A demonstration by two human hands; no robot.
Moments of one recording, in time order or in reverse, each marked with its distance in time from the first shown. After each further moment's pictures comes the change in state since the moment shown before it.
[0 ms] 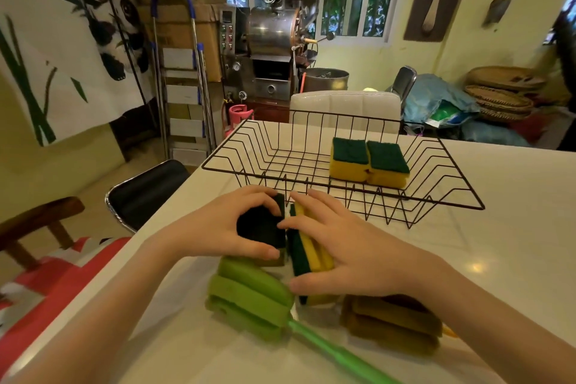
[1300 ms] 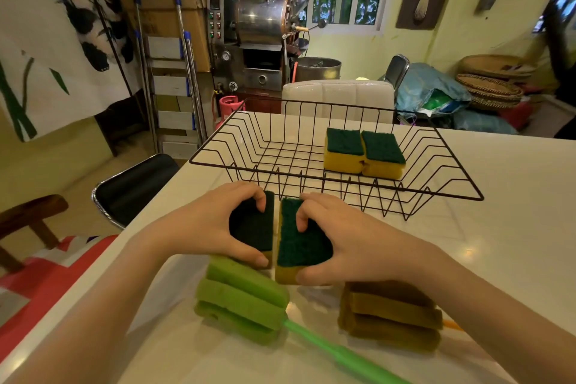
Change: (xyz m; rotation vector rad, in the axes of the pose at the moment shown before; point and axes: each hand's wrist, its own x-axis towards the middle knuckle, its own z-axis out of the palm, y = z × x) left_hand 0.003 -0.006 0.000 0.060 0.016 -0.003; right_hand 0.004 0.009 -0.001 0.092 0.056 0.071
